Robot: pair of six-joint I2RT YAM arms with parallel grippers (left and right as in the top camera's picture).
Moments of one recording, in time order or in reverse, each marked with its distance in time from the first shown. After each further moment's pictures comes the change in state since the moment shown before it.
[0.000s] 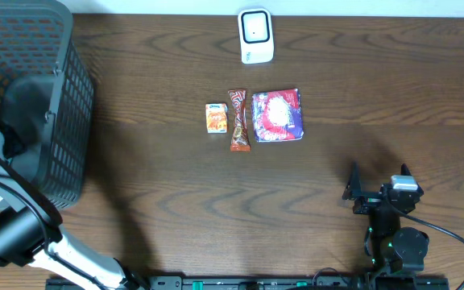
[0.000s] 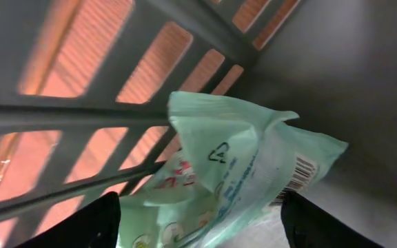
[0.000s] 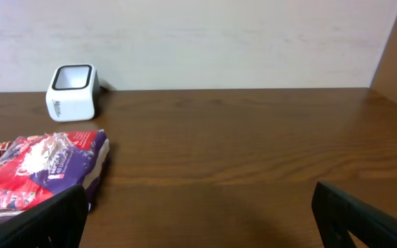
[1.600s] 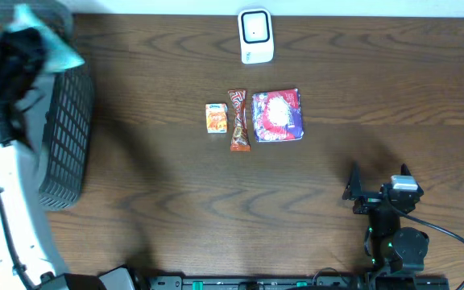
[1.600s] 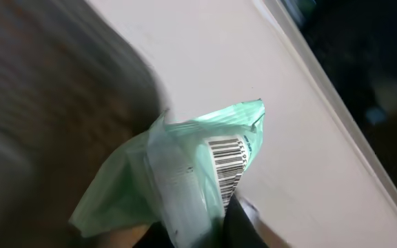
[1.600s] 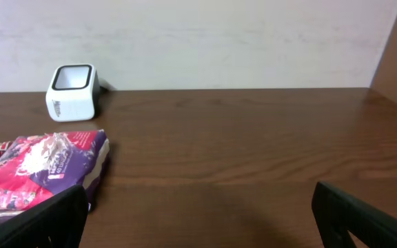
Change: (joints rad) left arm -0.320 -0.557 -0.014 0.241 0.840 -0.853; right arm 0.000 0.000 0.000 0.000 0.000 0.000
